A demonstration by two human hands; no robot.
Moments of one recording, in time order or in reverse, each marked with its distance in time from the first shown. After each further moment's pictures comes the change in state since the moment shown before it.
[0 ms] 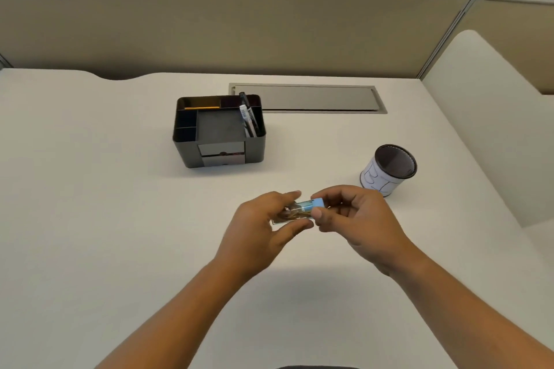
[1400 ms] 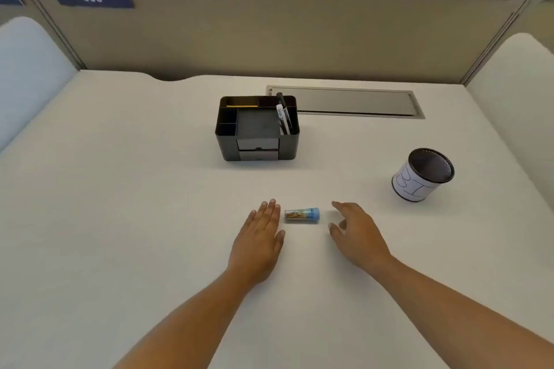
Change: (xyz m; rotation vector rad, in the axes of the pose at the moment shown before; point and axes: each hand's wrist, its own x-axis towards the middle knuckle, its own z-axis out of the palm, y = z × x) left_hand -0.070 -0.116 0.026 0.653 -0.225 -0.245; right_hand 0.037 0.121 0.027 -0.791 0.064 -0.043
